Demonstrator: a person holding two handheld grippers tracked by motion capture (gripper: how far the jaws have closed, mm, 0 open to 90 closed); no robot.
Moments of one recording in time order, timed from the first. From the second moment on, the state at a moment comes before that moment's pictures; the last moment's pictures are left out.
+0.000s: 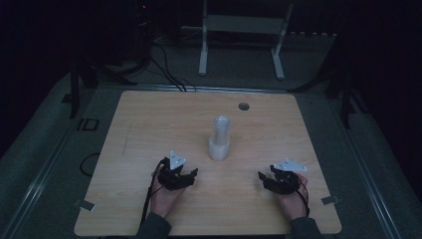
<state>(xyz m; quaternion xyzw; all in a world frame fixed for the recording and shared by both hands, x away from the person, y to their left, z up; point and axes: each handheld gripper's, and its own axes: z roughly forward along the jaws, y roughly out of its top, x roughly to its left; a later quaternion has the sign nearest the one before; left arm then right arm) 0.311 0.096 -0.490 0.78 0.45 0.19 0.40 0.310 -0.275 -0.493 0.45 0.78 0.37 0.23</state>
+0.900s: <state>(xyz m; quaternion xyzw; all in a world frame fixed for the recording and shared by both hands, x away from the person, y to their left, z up) 0.326 0.081 -0.465 0.78 0.41 0.19 0.43 0.315 -0.249 -0.434 0.40 0.78 0.43 0.23</state>
